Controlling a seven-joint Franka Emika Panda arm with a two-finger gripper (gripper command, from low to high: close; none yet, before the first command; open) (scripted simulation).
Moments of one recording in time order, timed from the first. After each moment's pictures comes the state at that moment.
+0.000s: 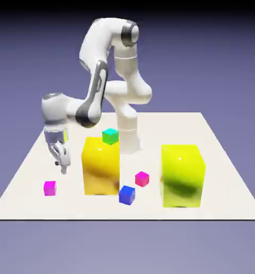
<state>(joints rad) -0.36 0.23 -0.26 -2.33 0.30 2.56 1.17</state>
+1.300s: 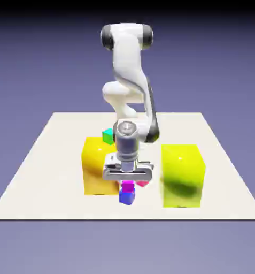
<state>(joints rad) -0.02 0.26 0.02 -2.49 0.00 2.59 0.82</state>
